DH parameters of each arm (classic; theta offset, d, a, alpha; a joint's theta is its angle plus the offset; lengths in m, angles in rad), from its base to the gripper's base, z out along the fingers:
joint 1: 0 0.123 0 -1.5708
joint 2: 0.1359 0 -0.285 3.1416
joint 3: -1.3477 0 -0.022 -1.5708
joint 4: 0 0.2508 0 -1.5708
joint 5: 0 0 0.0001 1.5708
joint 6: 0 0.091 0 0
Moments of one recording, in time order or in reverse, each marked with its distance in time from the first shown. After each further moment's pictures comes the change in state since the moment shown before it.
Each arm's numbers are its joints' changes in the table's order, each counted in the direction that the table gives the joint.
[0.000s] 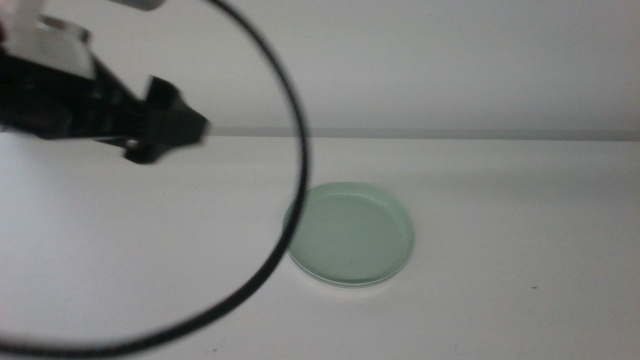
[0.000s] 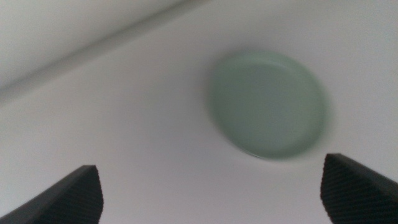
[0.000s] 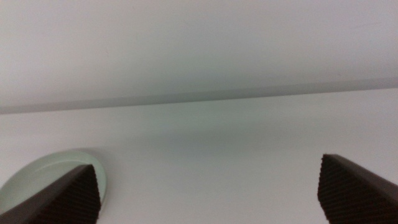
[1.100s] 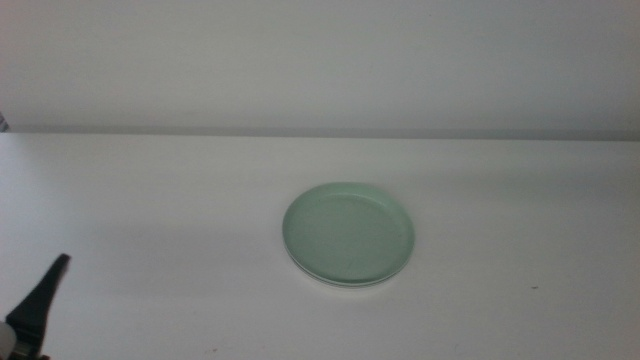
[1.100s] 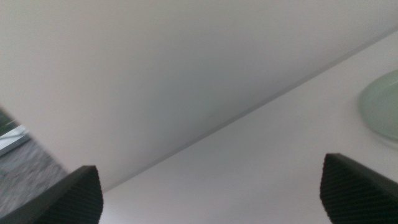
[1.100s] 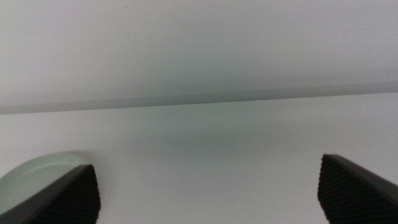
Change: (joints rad) left arm 0.087 -0.878 -0.896 0.343 -0.639 0.004; right arm 0.002 0.006 -0.023 -0.022 -0.041 0.000
